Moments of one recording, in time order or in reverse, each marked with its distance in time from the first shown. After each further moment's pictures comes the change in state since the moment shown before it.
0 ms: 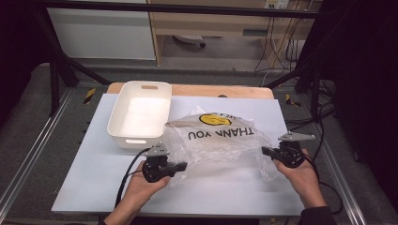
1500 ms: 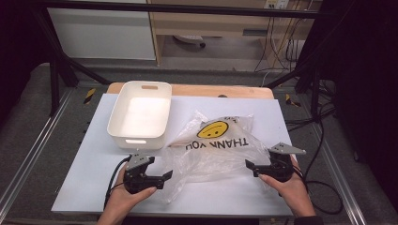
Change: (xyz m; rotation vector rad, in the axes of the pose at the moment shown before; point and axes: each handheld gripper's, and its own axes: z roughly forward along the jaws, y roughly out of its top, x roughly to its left) left arm 0.013 -0.034 -0.041 -0.113 0.256 -0.019; right arm 0.036 -0.021 0.013 -0.118 -0.004 0.004
